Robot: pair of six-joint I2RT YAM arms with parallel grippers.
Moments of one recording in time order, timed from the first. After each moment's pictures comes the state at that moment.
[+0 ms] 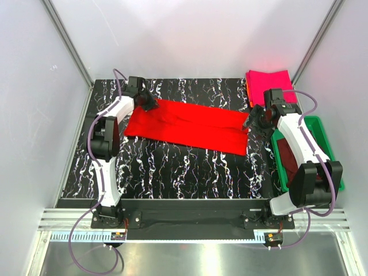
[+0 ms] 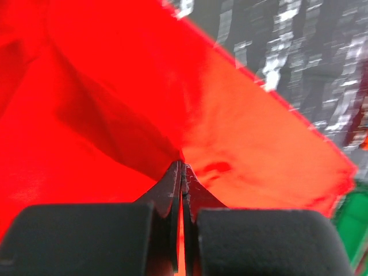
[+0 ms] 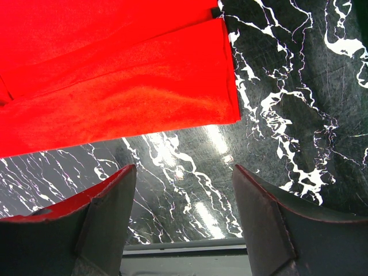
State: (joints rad) left arm -0.14 2.13 1.65 -0.36 0.22 -0.71; right arm 0.08 1.48 1.29 -0.90 -0.07 0.64
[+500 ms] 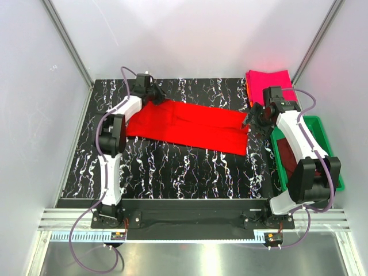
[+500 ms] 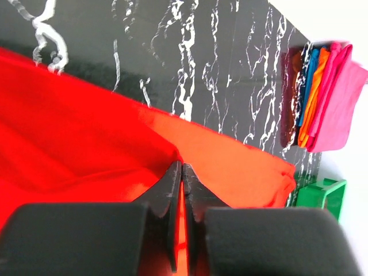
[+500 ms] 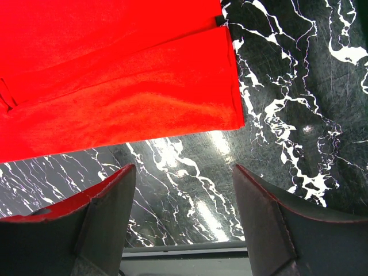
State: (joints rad) left arm -0.19 2.23 1.73 -0.13 0.32 -0.79; right arm 0.08 1.52 1.32 -0.90 -0.07 0.65
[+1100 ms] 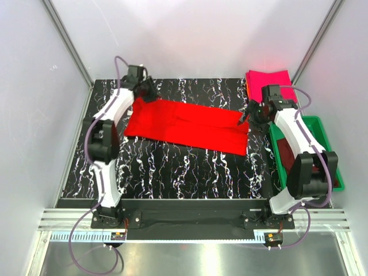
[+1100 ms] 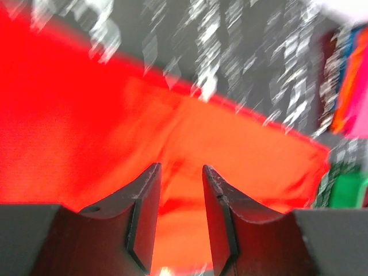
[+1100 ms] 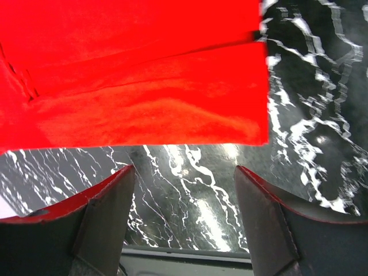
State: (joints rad) left arm -0.18 2.14 1.88 -0.48 0.23 -0.61; right arm 0.08 1.56 1.34 -0.84 -0.14 0.62
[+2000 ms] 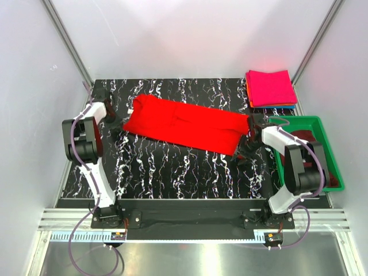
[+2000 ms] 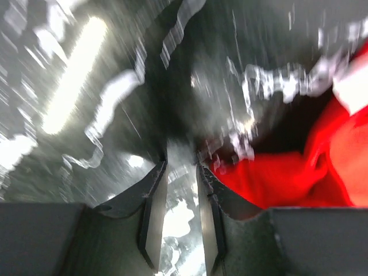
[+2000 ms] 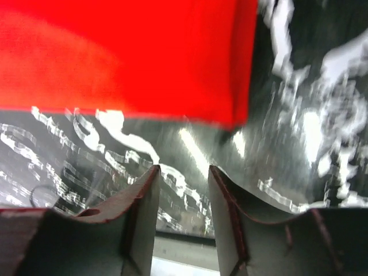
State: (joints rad) left arm 0.14 2.03 1.45 -0.61 -0.01 -0.50; right arm 0.14 1.65 0.94 -0.66 -0.25 0.60
